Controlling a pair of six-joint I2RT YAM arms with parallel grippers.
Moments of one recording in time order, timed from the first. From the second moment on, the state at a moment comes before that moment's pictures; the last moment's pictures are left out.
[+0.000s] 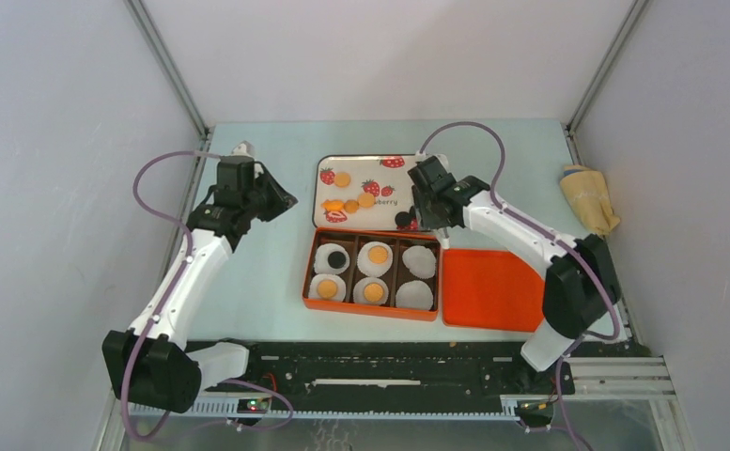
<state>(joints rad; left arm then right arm) -0.18 1.17 1.06 -0.52 0.08 -0.67 0.63 1.62 1.33 -0.72 0.33 0.37</state>
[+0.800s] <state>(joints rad) -0.18 1.20 1.06 -0.51 0.08 -0.67 0.54 1.92 1.54 -0.68 0.31 0.30</state>
